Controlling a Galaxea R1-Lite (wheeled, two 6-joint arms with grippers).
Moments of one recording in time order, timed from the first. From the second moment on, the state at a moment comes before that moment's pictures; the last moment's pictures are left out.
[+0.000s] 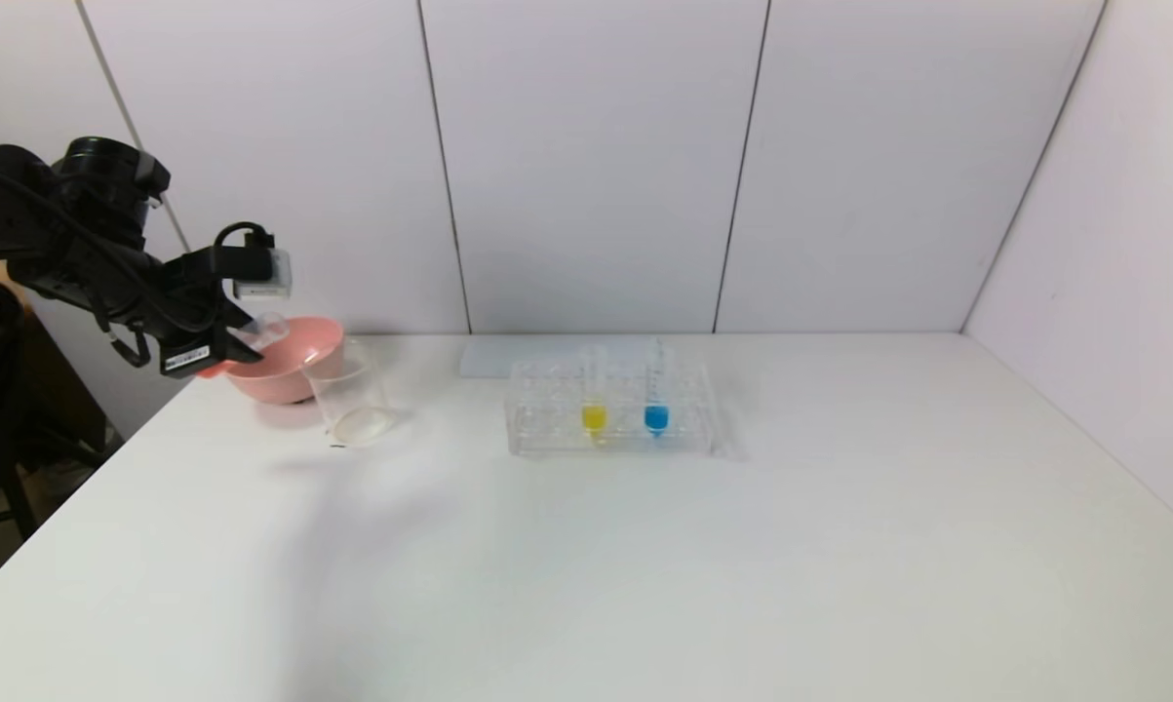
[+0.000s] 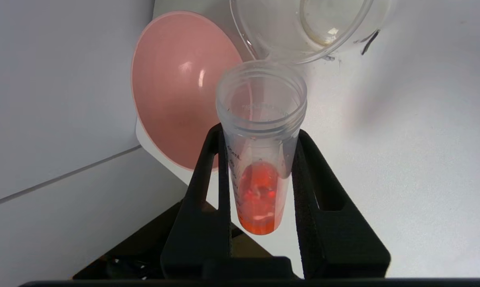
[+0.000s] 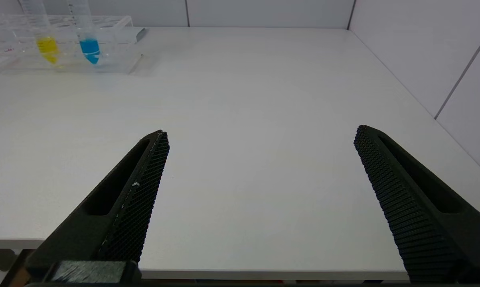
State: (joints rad) left arm 0.16 2.01 -1.81 0.65 -0.23 1.34; right arm 0.00 0.00 0.00 0.00 0.00 0.00
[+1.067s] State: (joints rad) left arm 0.11 2.07 -1.94 0.75 -0.08 1.41; right arm 0.00 0.00 0.00 0.00 0.00 0.00
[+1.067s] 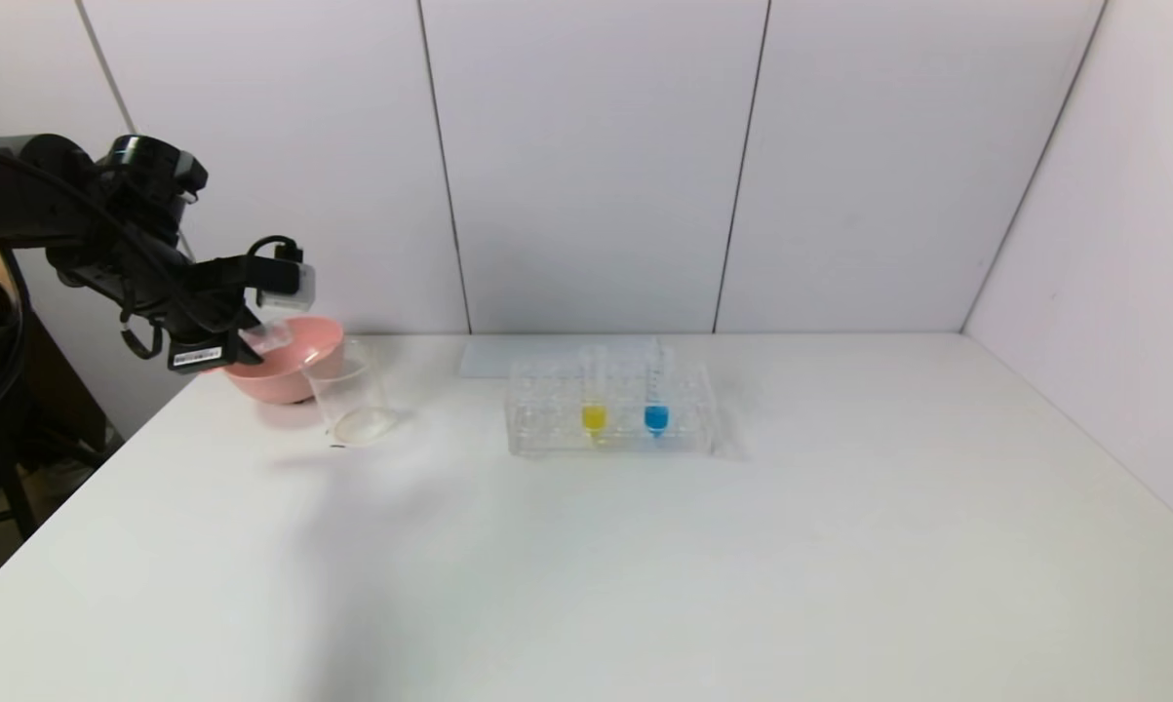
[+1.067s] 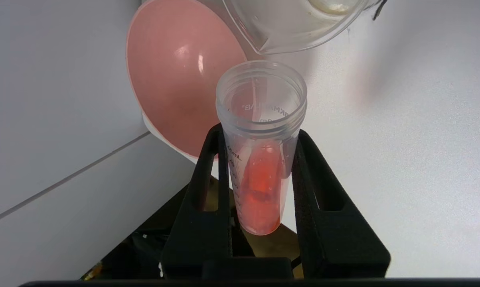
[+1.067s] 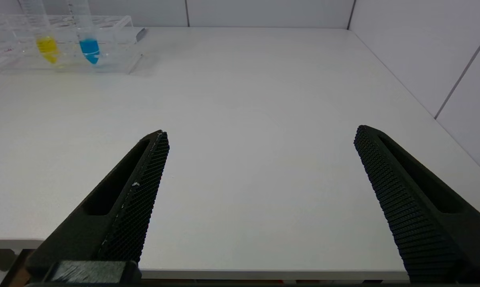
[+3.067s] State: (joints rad) left arm 0.00 2.13 -1.98 0.76 0.20 1.47; right arm 0.00 0.00 0.00 0.00 0.00 0.00
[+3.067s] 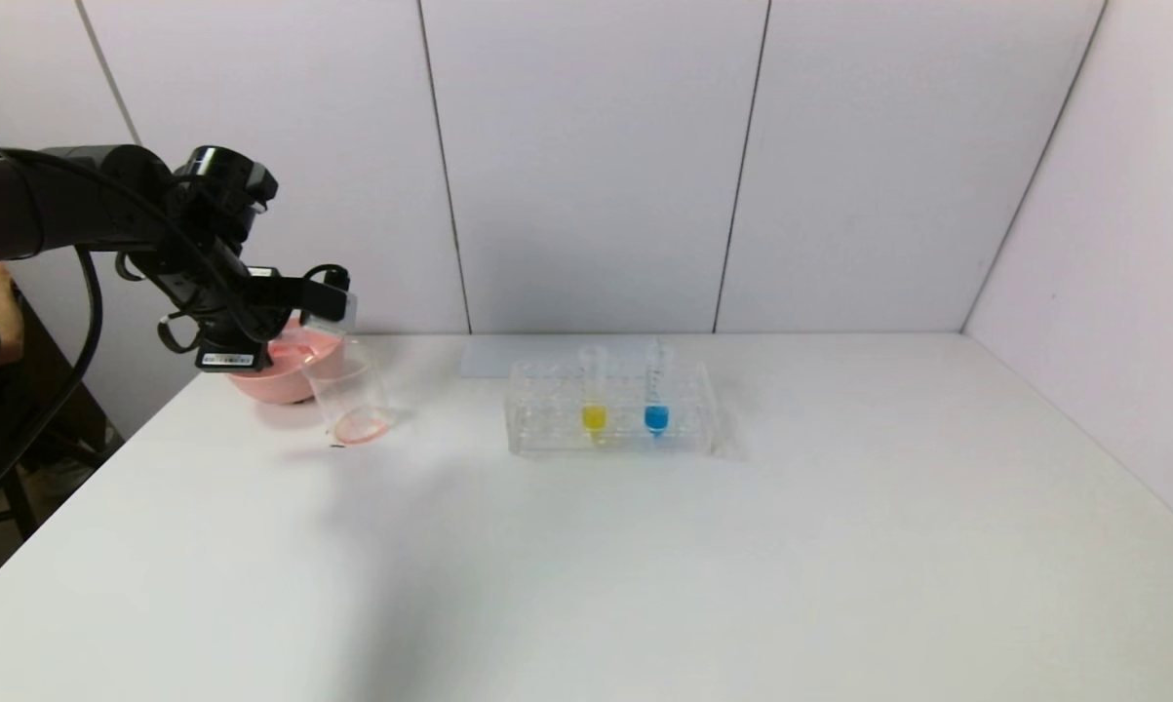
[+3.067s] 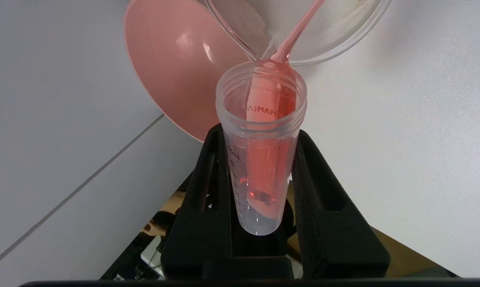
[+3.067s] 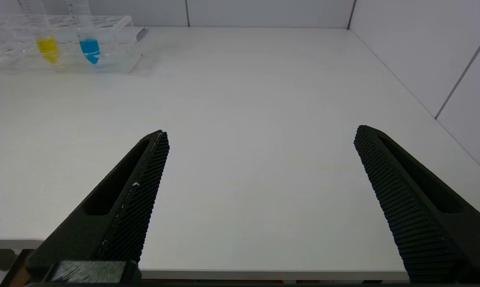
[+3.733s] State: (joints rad) left arm -0.03 2.14 -1.99 0.74 0.29 1.49; right arm 0.00 0.00 0.00 0.00 0.00 0.00
